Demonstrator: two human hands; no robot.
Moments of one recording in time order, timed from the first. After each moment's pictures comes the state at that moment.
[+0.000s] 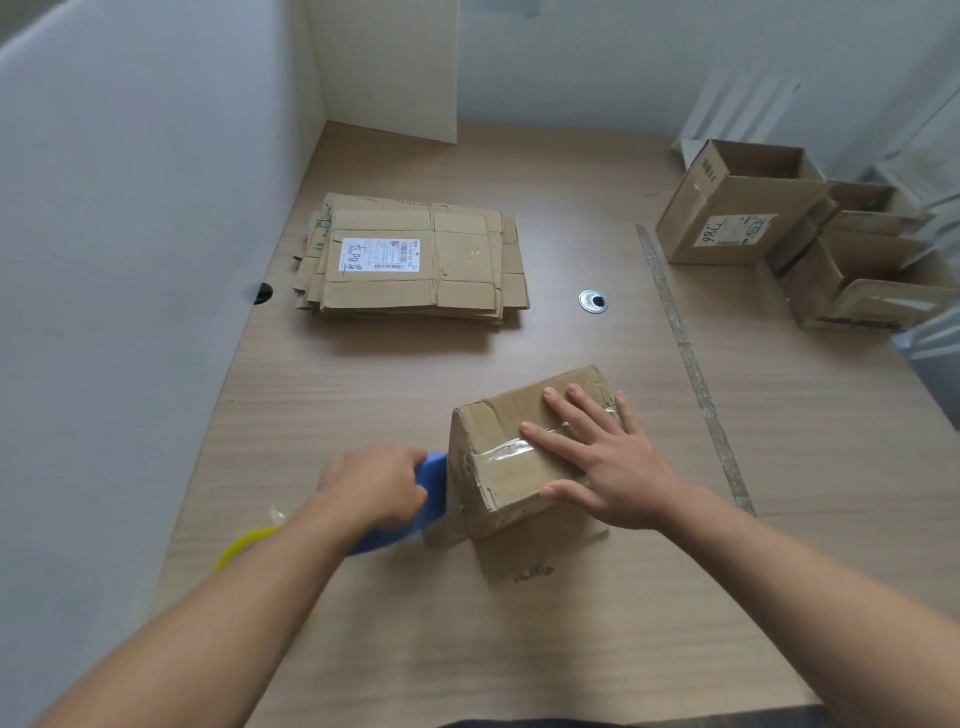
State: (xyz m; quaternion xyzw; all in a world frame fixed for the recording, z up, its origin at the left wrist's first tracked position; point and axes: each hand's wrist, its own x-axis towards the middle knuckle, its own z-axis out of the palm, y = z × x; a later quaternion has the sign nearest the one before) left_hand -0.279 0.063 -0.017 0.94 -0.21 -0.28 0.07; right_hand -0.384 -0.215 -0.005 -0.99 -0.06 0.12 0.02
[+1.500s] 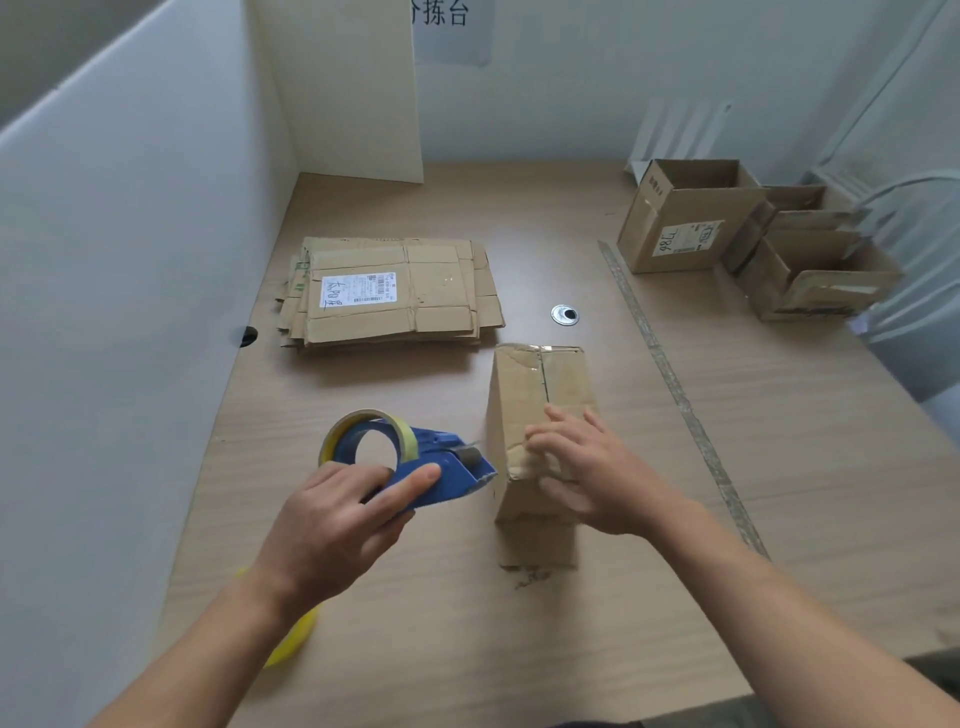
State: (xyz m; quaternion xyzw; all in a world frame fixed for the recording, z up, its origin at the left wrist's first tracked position) left_hand -0.307 0.112 -0.006 0.78 -0.53 0.23 0.23; right_hand -0.410 -0.195 0.021 -0.98 -0.06 0.01 0.19
